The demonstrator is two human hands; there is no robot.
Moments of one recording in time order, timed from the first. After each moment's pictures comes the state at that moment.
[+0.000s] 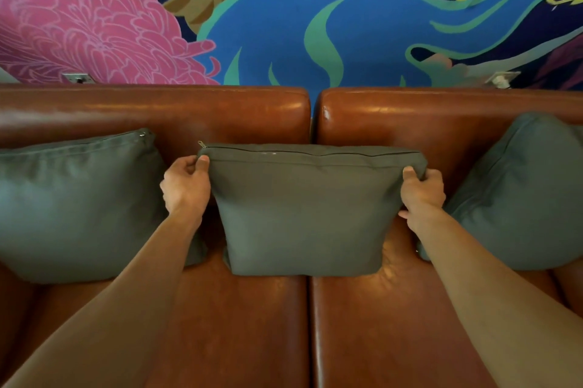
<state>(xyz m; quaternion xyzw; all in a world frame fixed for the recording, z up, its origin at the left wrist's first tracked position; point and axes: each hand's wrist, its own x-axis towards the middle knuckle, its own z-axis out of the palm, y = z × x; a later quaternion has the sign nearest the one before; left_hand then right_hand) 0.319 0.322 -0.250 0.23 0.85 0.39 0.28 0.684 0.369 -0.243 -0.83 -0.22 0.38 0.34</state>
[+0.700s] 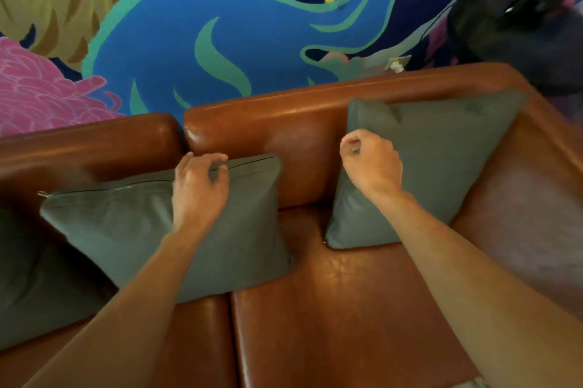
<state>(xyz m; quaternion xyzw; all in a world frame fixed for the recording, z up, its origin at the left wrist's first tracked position) 0.587 0.357 -0.210 0.58 0.73 0.29 0.21 0.864 0.367 -0.151 -0.78 -0.55 0.20 0.21</state>
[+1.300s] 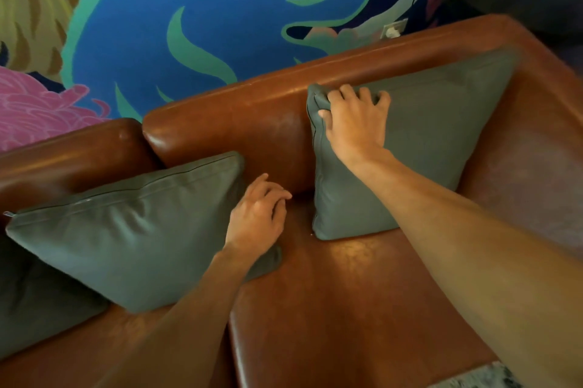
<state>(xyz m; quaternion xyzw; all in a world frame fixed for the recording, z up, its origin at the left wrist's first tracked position) 0.729 0.325 -0.266 0.77 0.59 0.17 0.18 0.936 0.421 -0.189 -0.73 -0.68 -0.05 0.09</state>
